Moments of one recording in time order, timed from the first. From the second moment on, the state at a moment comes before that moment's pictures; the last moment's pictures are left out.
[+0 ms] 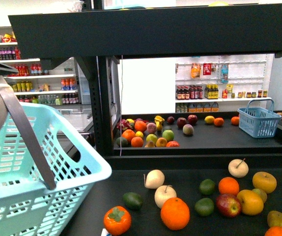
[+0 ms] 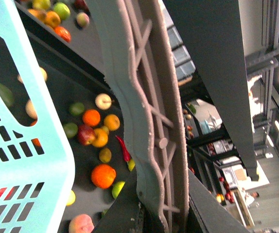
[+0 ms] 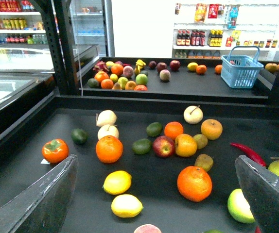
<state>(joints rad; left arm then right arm) 0.09 1.41 0.92 0.39 0.82 -0.89 0.00 0.00 0.02 0.00 0.00 0.00</state>
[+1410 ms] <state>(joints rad) -0.29 1.71 1.01 0.61 0.79 -0.87 -0.10 0.91 0.21 0.19 0.05 0.09</state>
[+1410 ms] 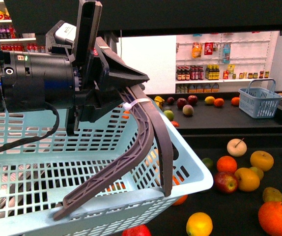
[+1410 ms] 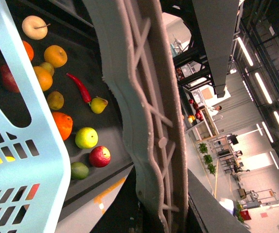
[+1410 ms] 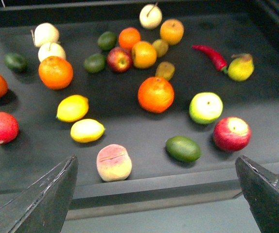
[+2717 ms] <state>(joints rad) -0.29 1.71 1.01 0.61 0.79 -0.87 -0.15 2.50 1.17 0.35 -0.62 -1.08</state>
